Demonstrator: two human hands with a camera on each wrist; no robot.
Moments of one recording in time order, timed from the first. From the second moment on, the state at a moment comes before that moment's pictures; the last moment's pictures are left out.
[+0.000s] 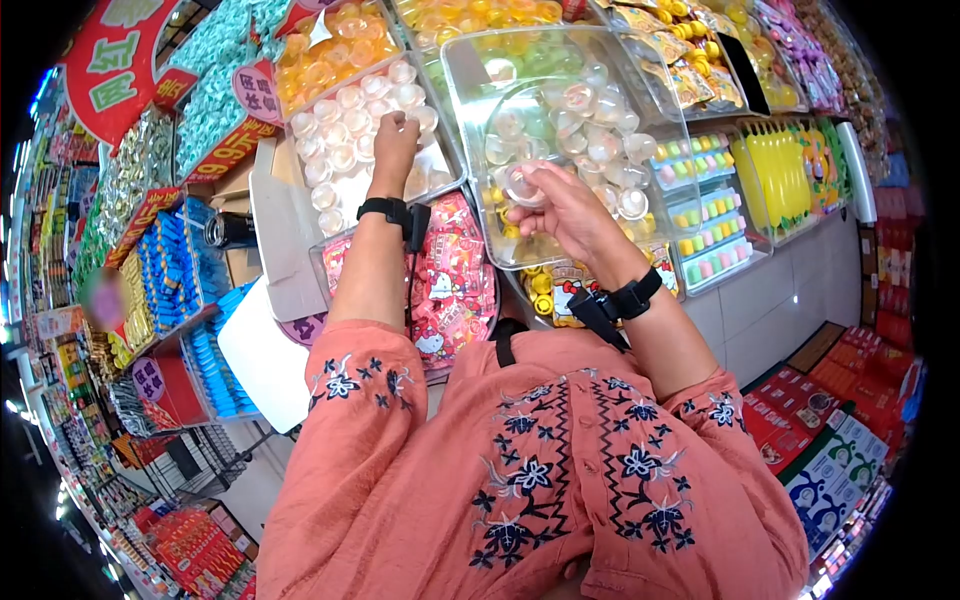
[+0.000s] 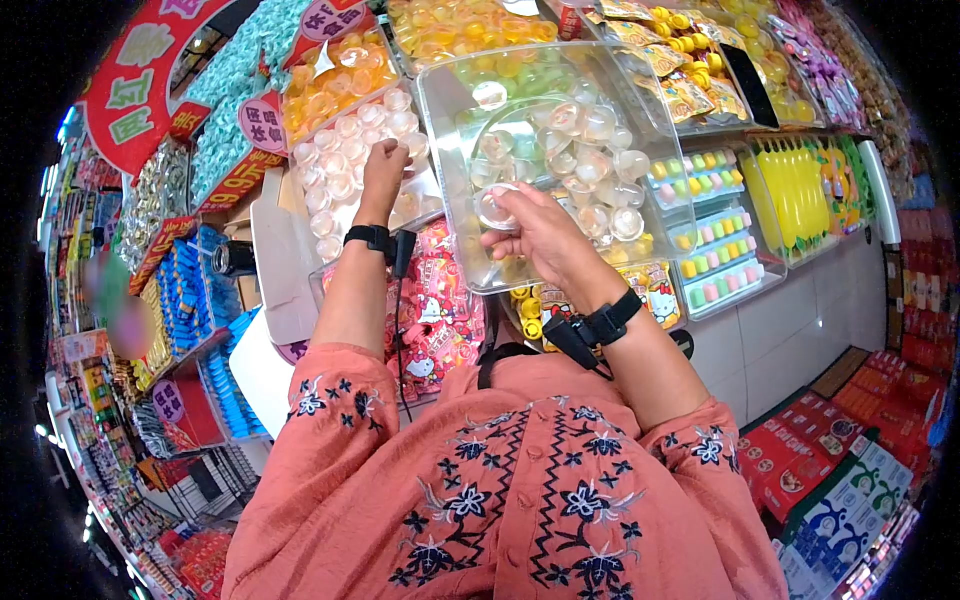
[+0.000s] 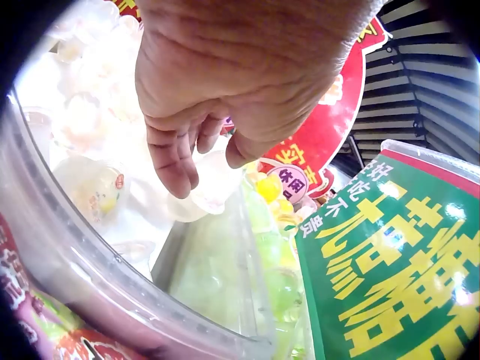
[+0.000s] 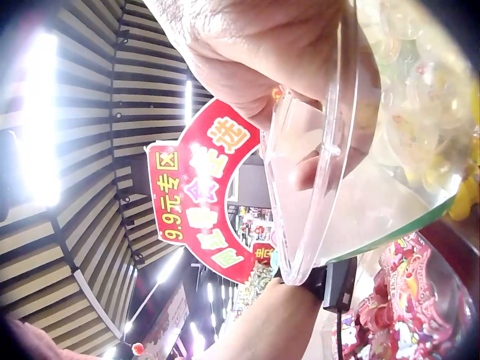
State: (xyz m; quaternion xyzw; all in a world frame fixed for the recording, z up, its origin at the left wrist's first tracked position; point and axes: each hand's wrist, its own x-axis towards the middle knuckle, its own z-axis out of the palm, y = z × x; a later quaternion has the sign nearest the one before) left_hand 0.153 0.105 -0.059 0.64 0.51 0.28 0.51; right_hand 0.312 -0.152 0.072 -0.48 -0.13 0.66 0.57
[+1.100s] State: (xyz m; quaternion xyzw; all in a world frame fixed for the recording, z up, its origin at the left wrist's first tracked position) left_hand 0.130 0.102 -0.047 0.48 0.46 0.27 0.70; right_hand 0.273 0.089 0.114 -0.61 -0.53 0.53 0.26
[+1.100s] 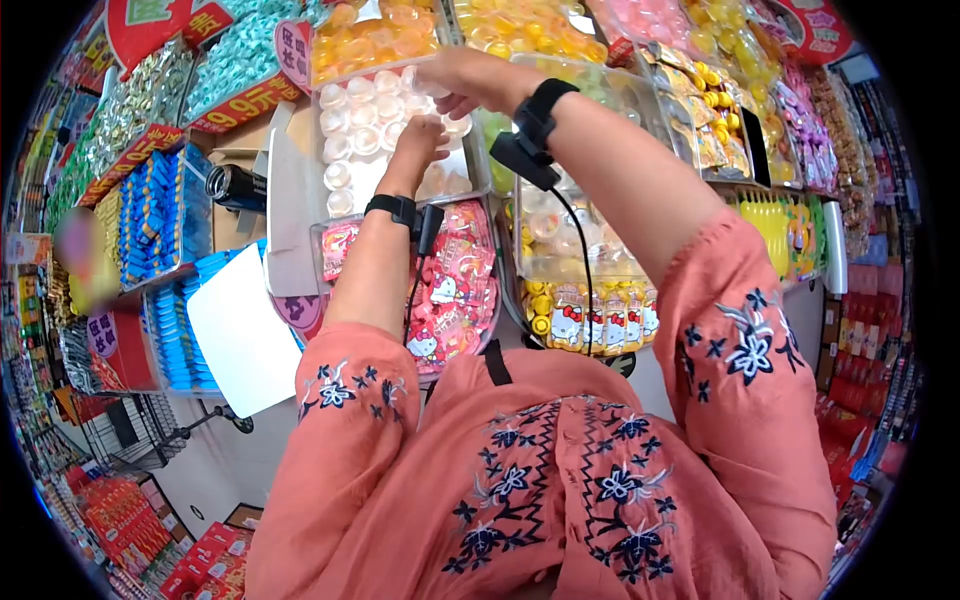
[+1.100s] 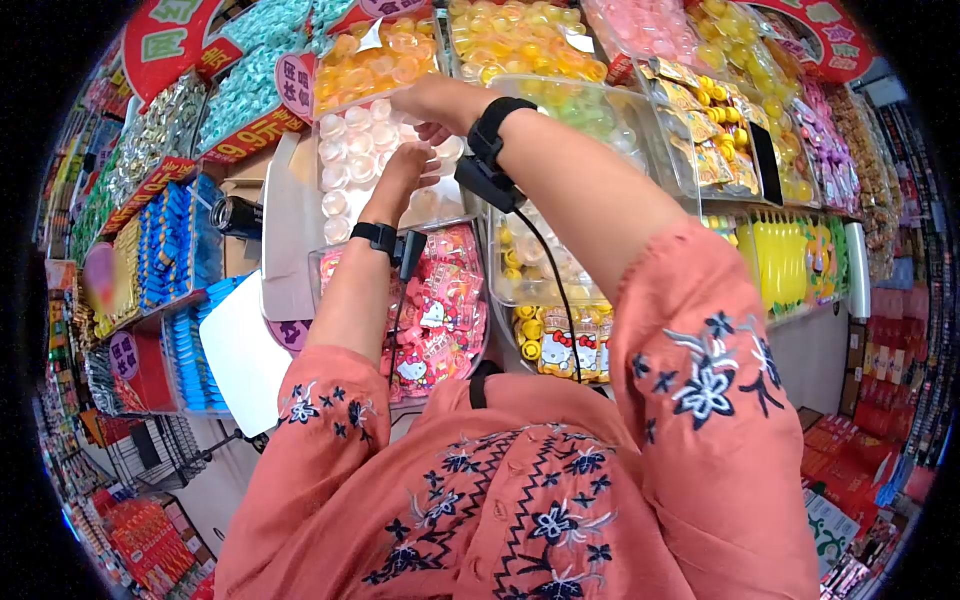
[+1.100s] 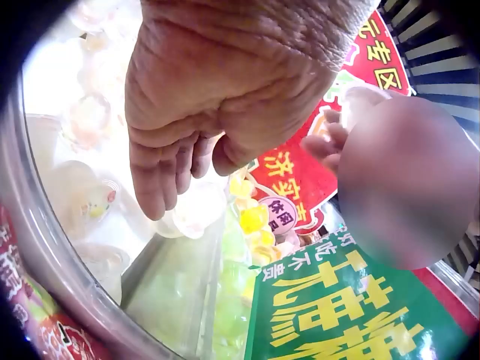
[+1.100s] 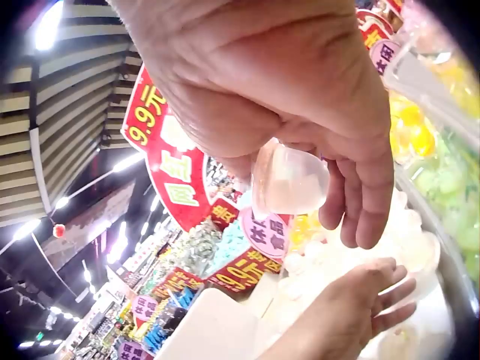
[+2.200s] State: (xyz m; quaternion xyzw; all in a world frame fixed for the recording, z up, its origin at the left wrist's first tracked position) left_hand 0.095 0.090 -0.035 0.77 0.52 0.19 0.33; right_hand 0.278 0.121 0.019 -0.65 -0.47 0.57 0.18
